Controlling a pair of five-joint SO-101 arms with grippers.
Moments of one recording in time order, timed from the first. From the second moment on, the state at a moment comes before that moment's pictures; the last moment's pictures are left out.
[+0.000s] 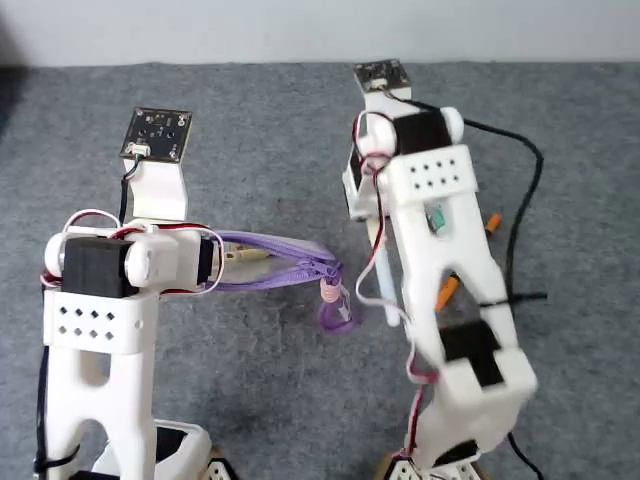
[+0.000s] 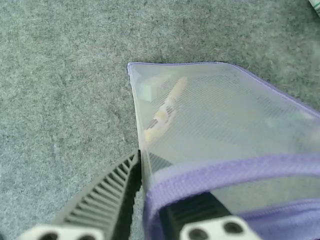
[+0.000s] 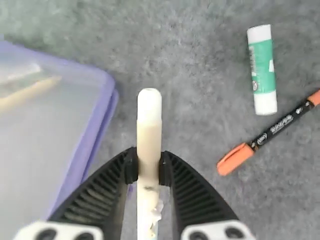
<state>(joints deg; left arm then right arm) 3.1 -31.3 10.8 99.4 6.5 -17.2 8.3 -24.5 100.3 -3.8</state>
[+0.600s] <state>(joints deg) 3.1 -31.3 10.8 99.4 6.5 -30.4 -47.4 6.6 89.5 -8.5</state>
